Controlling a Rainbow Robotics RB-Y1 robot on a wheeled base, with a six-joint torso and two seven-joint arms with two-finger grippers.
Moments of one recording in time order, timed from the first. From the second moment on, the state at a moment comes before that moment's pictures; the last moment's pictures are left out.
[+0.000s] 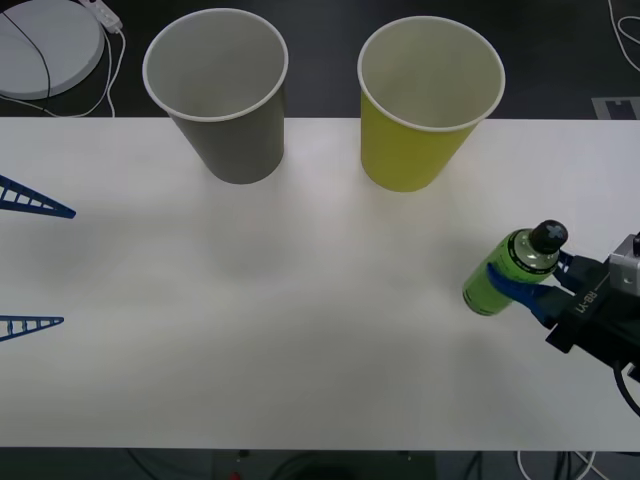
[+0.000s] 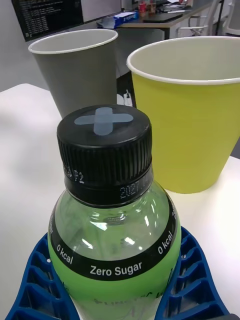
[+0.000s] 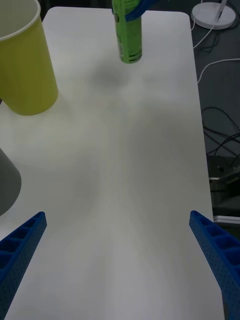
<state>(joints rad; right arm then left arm) 0.45 -1.08 0.14 -2.07 0.33 -0.31 0.57 0.16 1.14 0.50 -2.00 -1.12 -1.45 0.22</state>
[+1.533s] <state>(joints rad) 0.51 -1.24 0.13 -2.62 0.14 0.49 0.65 0.16 1.14 0.50 -2.00 -1.12 -1.45 0.22</state>
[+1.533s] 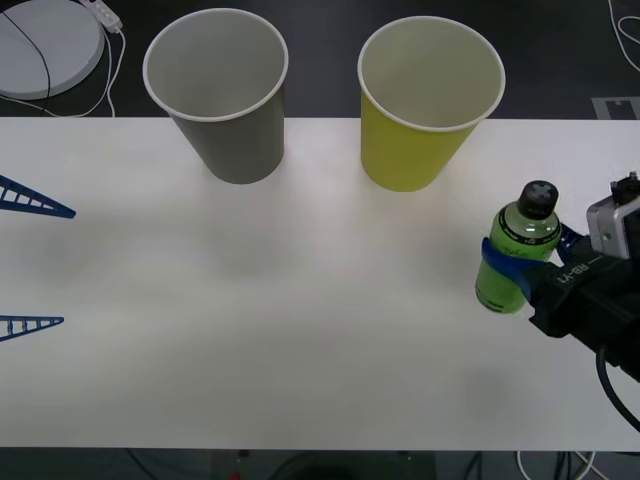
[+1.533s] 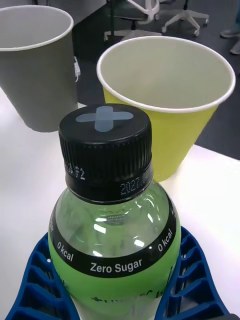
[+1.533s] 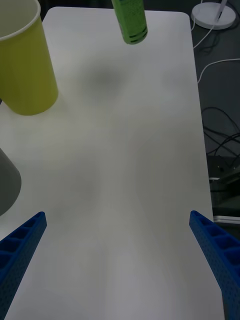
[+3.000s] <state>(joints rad) -0.07 -1.07 0.12 -2.62 -0.85 0.88 1.34 0.16 1.14 0.50 -2.00 -1.12 -1.45 0.22</state>
